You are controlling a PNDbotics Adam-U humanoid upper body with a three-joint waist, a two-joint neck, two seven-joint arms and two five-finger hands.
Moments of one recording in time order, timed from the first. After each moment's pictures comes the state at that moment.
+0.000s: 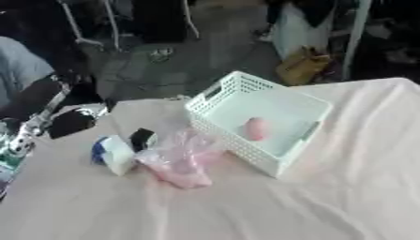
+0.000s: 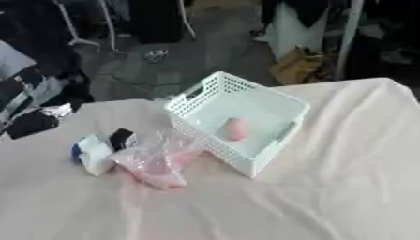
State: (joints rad) left arm -0.27 0.76 -0.09 -1.71 -0.61 0.27 -0.12; right arm -0.46 -0.43 -0.15 -1.99 -0.07 -0.35 -0.51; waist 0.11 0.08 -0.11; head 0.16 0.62
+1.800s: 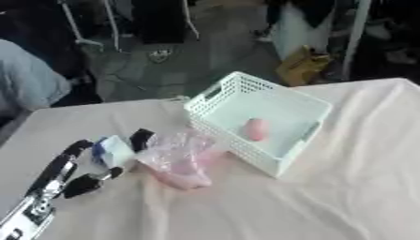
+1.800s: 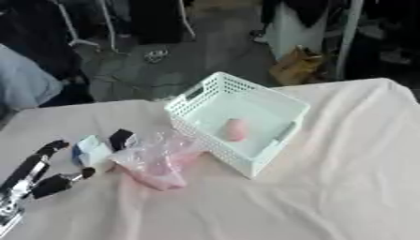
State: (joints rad) left arm -0.22 0.57 -0.15 -1.26 -0.35 0.09 0.20; right arm -0.47 -0.43 -0.14 -1.99 -0.09 -0.34 -0.50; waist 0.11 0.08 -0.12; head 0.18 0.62
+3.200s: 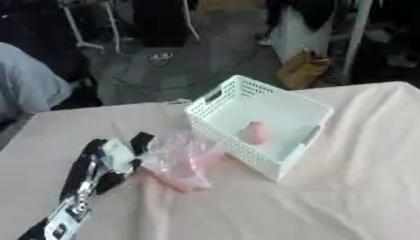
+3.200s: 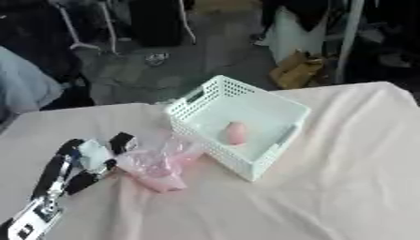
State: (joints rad) left arm -0.38 0.42 -0.15 -1.04 -0.45 0.12 0.42; right arm -0.48 -0.42 -0.13 -1.99 -0.11 -0.34 -0.49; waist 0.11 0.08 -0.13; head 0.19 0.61
